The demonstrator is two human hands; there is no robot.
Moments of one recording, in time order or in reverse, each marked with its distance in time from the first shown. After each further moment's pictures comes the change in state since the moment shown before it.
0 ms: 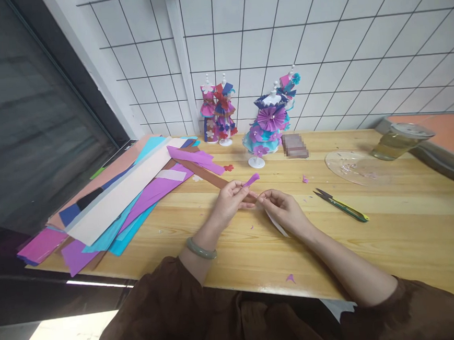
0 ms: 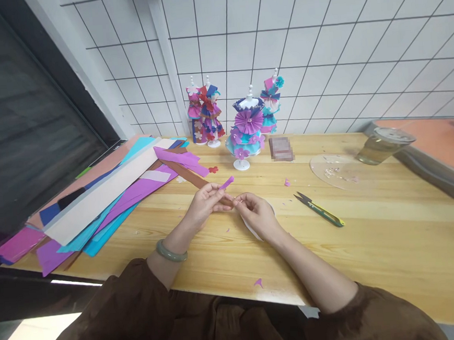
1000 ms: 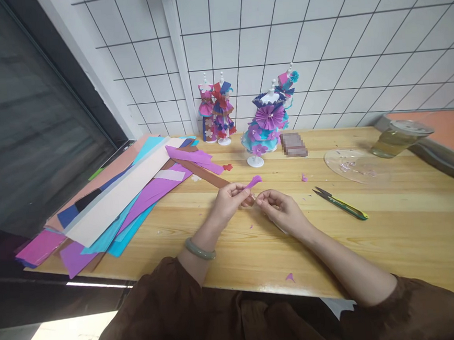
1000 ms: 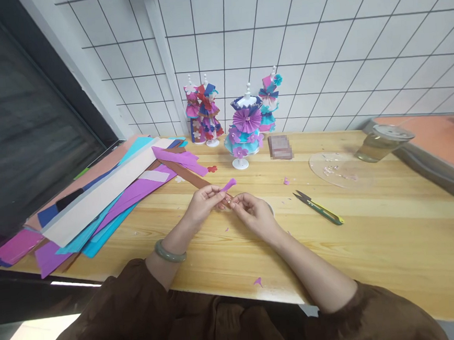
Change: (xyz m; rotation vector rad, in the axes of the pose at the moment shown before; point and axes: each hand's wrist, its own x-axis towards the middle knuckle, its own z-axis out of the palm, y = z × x) left_hand 0.002 -0.002 -0.001 0.110 0.030 0.027; right_hand -0.004 0.000 0.002 -0.074 -0.033 -0.071
